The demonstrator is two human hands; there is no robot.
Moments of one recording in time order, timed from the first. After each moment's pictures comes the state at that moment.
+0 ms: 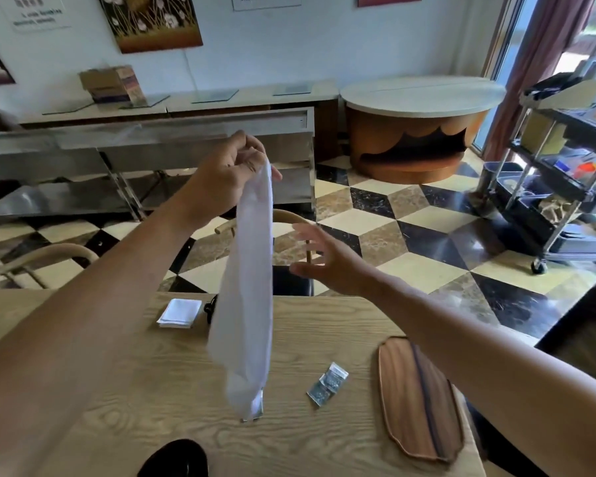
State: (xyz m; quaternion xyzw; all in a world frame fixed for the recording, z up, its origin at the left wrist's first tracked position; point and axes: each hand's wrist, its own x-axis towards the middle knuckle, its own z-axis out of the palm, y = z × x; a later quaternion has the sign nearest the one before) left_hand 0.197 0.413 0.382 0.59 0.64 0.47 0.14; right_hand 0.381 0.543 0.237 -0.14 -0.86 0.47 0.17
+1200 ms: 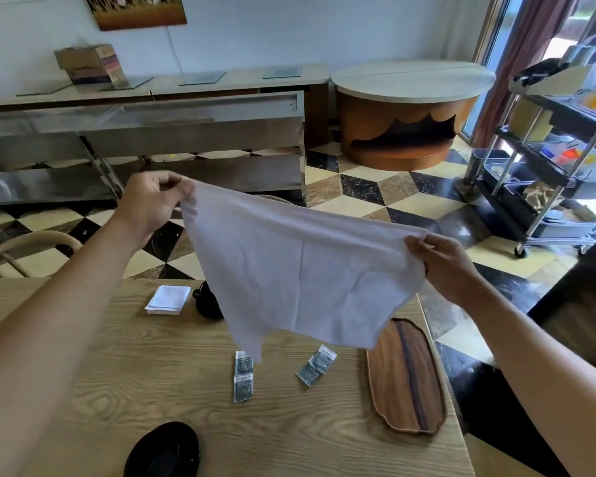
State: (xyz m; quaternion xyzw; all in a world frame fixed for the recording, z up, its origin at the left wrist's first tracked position) left_hand 0.129 0.370 0.315 0.37 0.74 0.55 0.12; right_hand 0.532 0.614 0.194 -0.31 -0.61 0.64 0.35
